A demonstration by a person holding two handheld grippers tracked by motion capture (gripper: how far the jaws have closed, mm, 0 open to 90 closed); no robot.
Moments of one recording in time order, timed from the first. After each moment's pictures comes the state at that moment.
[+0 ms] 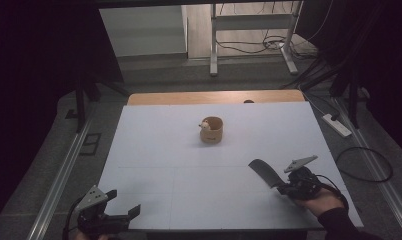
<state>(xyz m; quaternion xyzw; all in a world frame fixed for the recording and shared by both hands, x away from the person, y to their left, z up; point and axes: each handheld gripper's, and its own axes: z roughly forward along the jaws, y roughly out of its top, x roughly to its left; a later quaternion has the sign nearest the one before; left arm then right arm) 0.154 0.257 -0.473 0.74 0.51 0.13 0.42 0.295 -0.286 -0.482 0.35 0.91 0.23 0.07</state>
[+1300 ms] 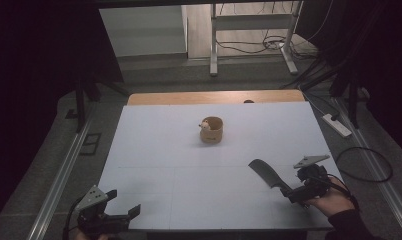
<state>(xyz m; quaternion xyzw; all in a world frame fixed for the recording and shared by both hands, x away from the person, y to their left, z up) 0.154 0.257 -0.473 0.74 0.51 0.13 0.42 0.296 -0.303 -0.472 0.40 0.88 0.23 0.13</state>
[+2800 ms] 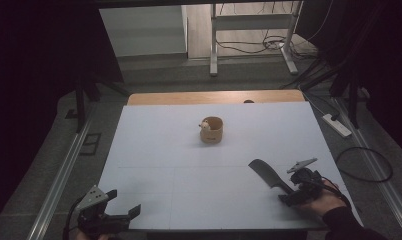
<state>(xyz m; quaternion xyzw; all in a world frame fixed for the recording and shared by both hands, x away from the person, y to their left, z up) 0.154 0.257 -0.473 0.74 0.51 0.13 0.41 0.307 -0.301 -0.509 0.40 0.89 0.17 0.10</state>
